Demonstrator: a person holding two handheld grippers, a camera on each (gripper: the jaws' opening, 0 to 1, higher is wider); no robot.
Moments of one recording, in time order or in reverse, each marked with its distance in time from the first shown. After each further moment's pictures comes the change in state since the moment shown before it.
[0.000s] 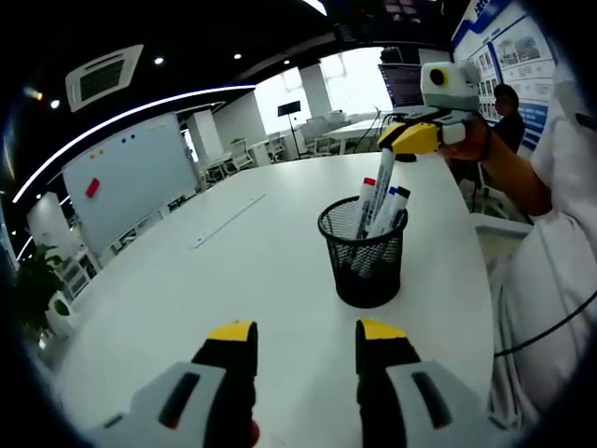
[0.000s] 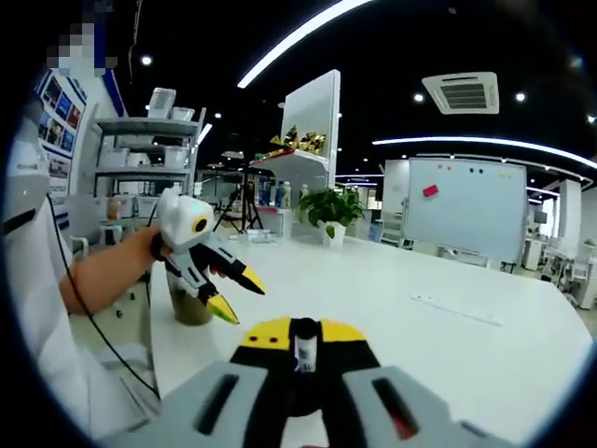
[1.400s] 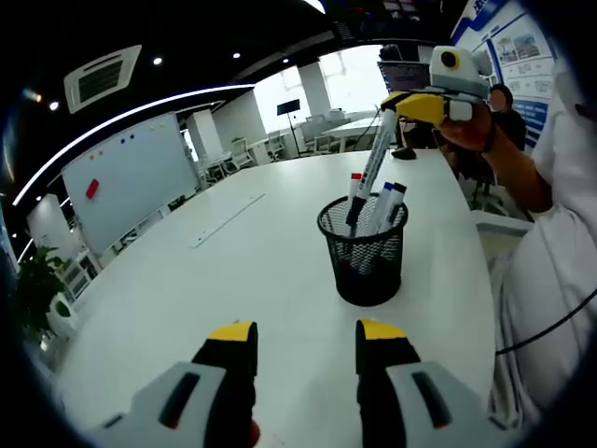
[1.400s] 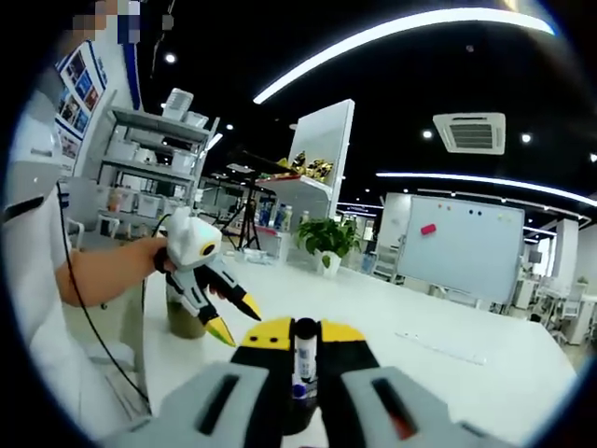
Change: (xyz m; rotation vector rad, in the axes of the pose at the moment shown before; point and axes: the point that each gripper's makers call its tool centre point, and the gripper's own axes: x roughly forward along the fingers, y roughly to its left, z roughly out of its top) left arm 0.000 -0.002 0.001 0.008 0.008 0.004; right arm -0.012 0.005 0.036 -0.122 -0.127 -0.028
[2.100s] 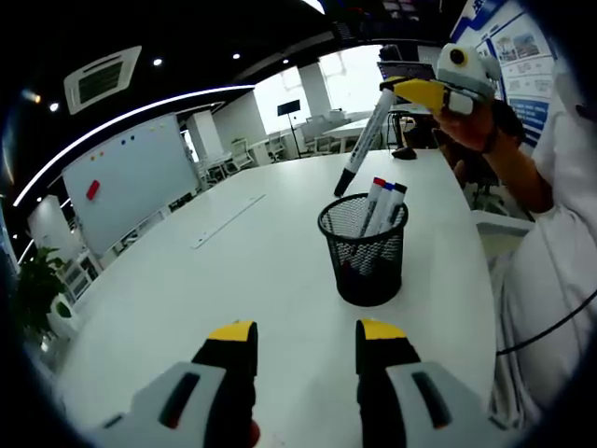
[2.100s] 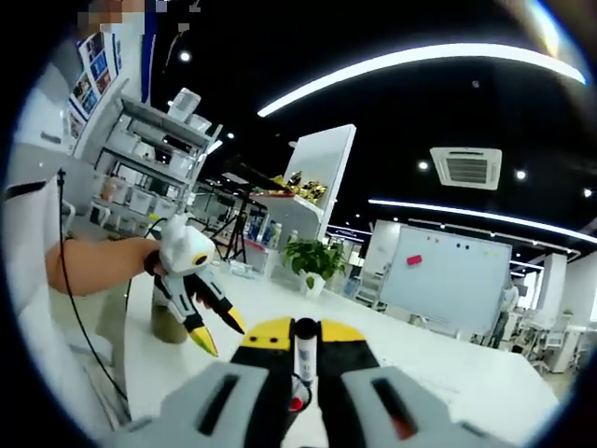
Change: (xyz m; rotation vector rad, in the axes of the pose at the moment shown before) left arm -0.001 -0.003 0.001 0.004 -0.003 0.003; right arm -0.007 -0.005 0.021 -0.113 -0.100 -0.065
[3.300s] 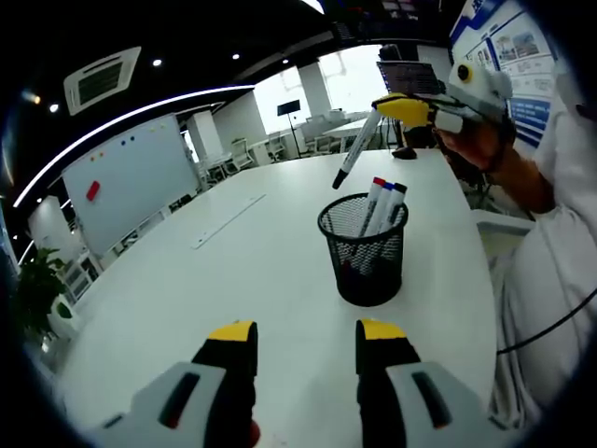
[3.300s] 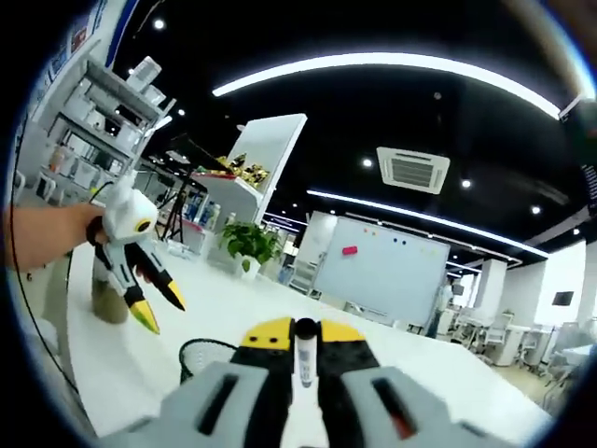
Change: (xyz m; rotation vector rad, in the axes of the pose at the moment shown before) left arm -0.001 -0.002 0.000 0.003 0.001 0.002; right arm -0.014 -0.031 -0.033 -0.098 0.068 -0.360
